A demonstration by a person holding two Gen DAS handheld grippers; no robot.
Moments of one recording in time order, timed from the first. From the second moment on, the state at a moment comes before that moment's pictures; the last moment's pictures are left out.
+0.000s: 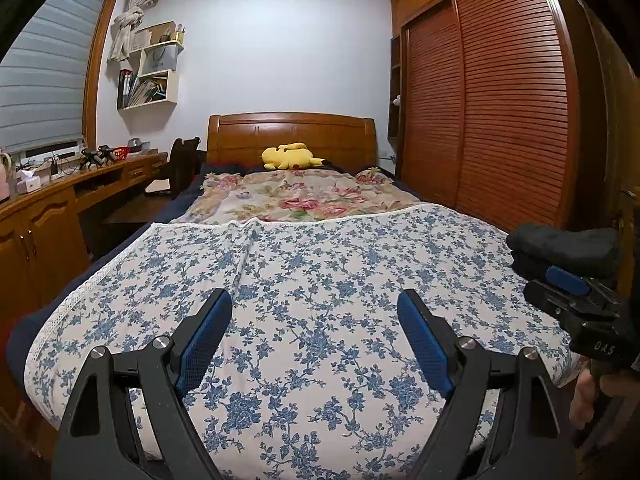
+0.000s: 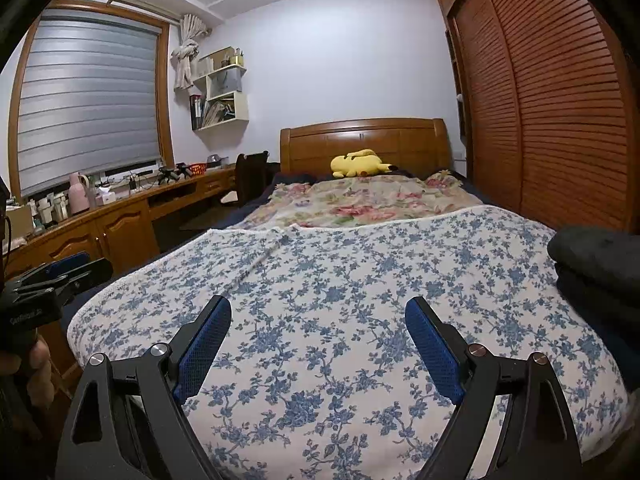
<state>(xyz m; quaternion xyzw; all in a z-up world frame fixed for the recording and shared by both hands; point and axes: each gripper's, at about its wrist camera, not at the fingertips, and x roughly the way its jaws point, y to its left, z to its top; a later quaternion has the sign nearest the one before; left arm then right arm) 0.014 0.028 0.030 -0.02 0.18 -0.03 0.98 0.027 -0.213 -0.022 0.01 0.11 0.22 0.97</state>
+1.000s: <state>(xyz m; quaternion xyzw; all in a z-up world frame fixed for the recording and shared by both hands) 0.015 0.020 0.019 -0.03 0.19 -0.03 0.98 0.035 -0.209 -0.024 0.03 0.12 0.22 0.97</state>
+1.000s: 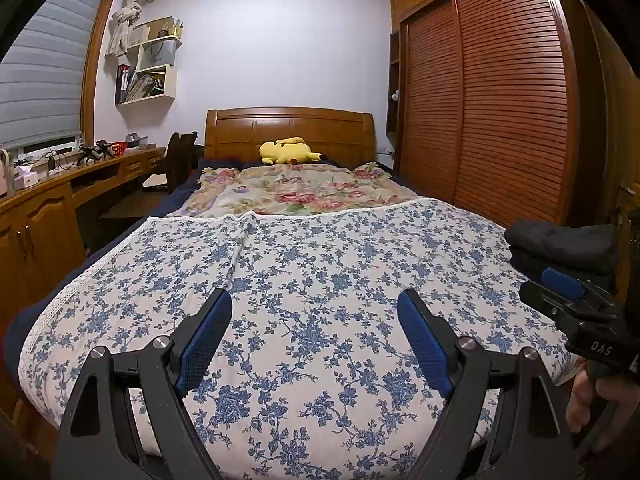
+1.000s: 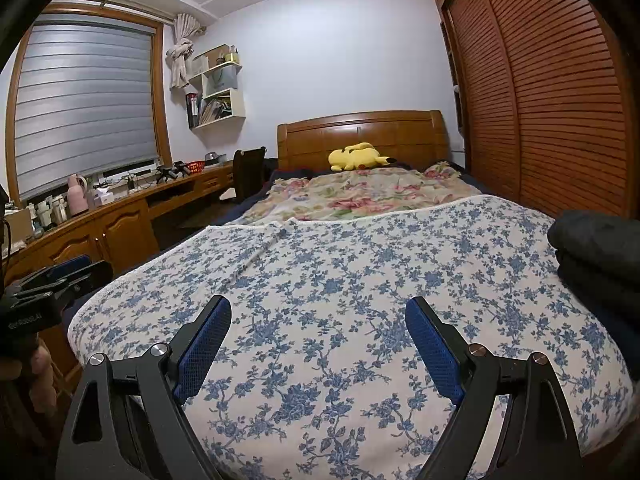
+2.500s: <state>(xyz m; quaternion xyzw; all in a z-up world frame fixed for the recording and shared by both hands) 0.023 0.021 0.005 -0.03 0.20 -0.03 0.98 0.037 -0.207 -0.026 0.03 0.13 0.22 0.97</state>
